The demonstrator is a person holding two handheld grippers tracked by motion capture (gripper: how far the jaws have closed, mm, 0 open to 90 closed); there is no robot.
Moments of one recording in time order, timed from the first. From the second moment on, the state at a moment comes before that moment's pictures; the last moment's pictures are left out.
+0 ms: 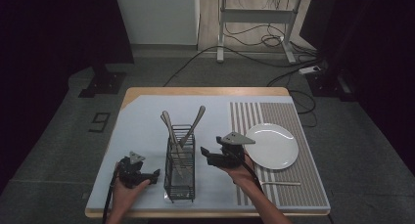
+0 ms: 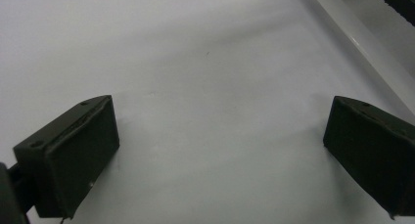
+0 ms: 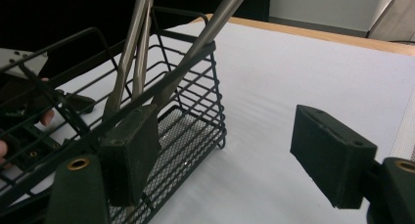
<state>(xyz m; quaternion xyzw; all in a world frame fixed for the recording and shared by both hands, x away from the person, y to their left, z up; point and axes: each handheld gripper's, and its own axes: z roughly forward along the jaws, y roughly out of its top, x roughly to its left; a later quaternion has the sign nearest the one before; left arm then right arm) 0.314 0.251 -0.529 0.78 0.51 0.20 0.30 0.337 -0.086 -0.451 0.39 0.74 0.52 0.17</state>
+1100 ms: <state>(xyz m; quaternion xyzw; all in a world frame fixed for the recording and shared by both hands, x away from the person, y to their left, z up) 0.314 0.252 -0.528 0.78 0.51 0.20 0.29 0.388 -0.056 -0.436 0.38 0.74 0.54 0.14</state>
